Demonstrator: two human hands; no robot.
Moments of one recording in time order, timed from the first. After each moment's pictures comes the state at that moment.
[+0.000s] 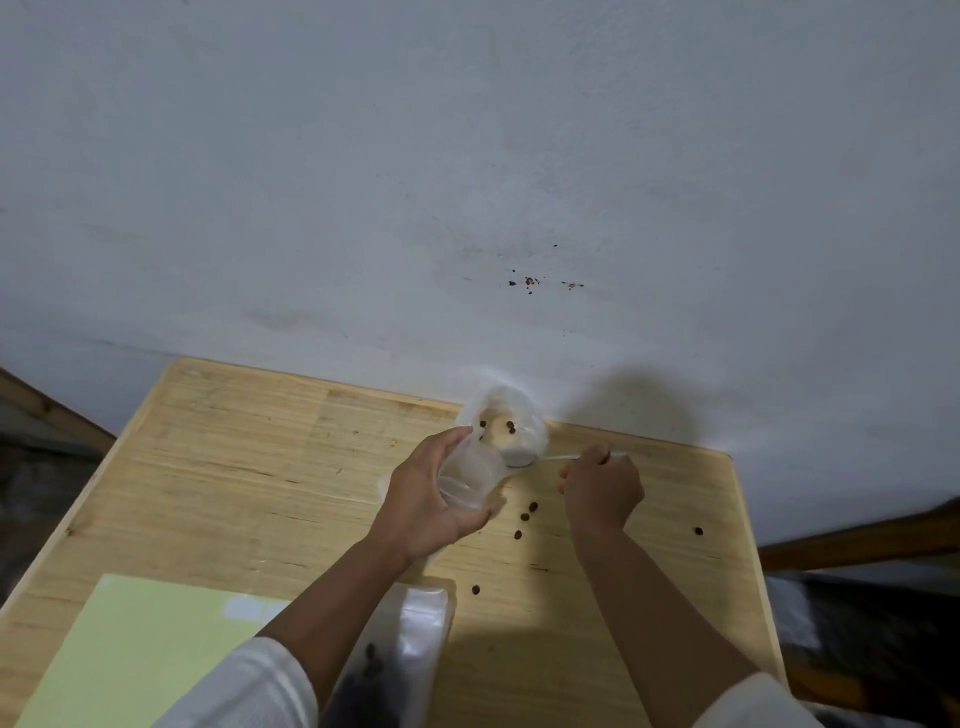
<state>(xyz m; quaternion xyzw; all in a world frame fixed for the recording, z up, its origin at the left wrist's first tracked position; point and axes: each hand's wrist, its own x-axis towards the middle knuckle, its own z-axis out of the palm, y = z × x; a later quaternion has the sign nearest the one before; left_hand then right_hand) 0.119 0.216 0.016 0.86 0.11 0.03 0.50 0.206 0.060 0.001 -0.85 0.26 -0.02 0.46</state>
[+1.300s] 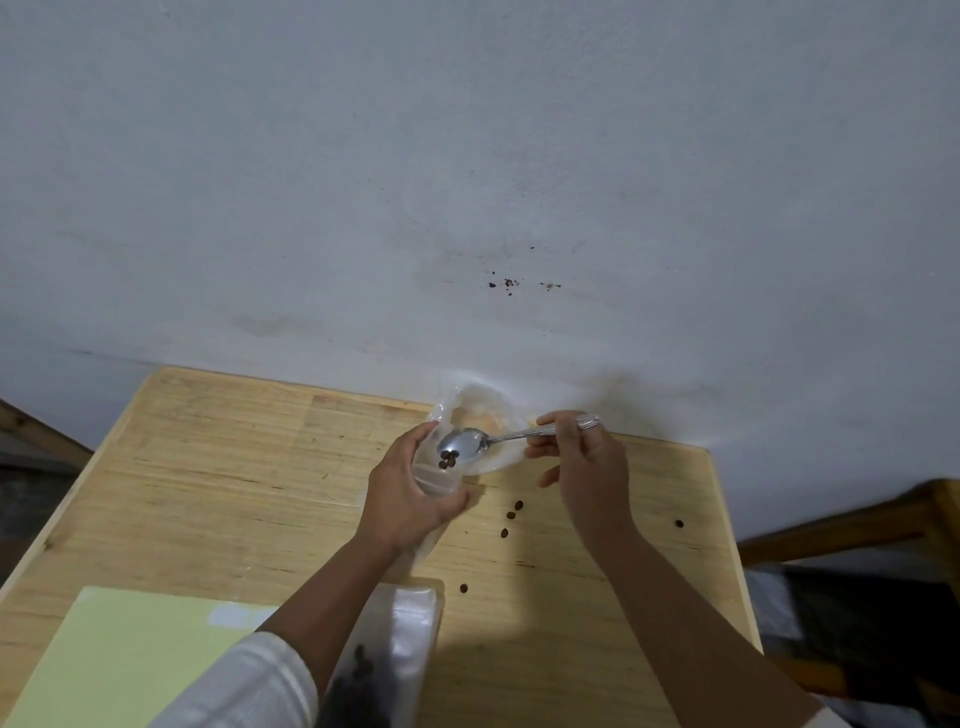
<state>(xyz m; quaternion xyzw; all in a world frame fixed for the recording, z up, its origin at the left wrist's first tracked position) 0.122 0.219 0.007 0.84 0.17 0.04 0.51 0.182 0.052 0.075 -0.78 0.03 0.04 0.62</state>
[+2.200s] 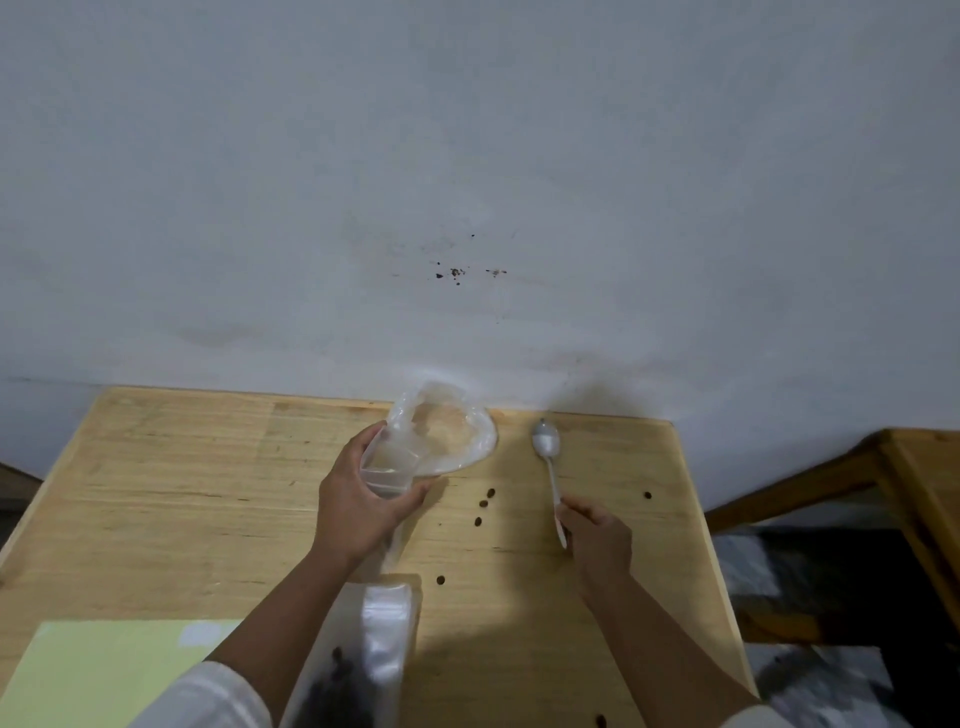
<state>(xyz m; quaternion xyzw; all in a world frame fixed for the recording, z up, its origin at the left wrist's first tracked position) 0.111 0.224 0.005 0.84 0.18 0.08 0.51 0.148 -0.024 -0.024 -0.76 0.31 0.10 0.57</state>
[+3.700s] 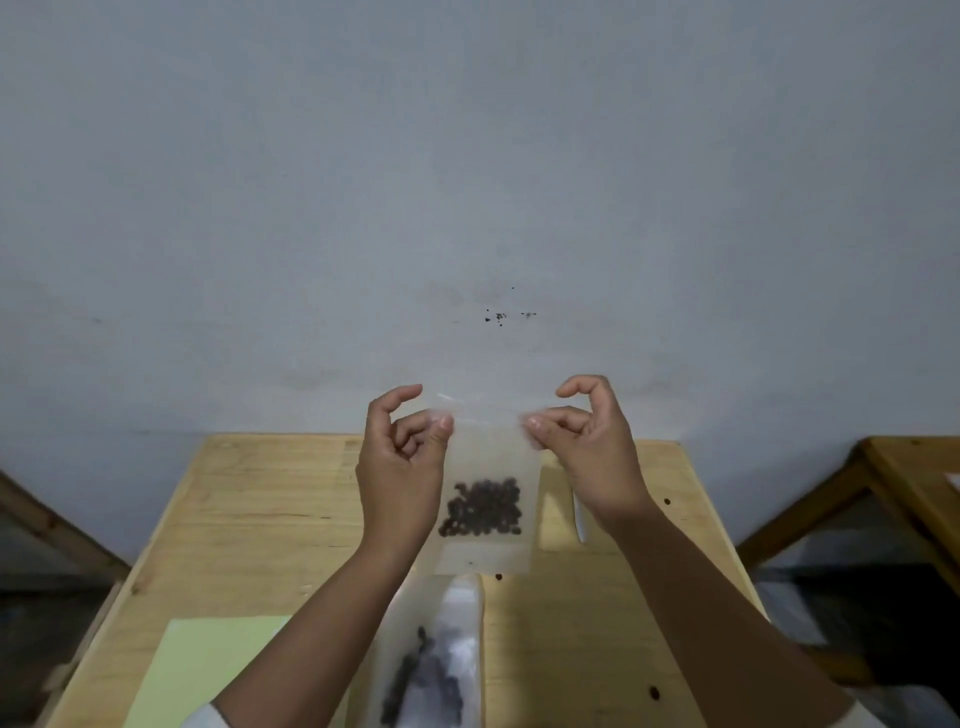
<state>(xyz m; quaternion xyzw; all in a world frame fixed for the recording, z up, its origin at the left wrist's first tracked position) 0.050 0.221 0.142 0.67 0.14 0.26 0.69 0.099 0.061 0.165 -0.73 -0.07 0.04 0.68</state>
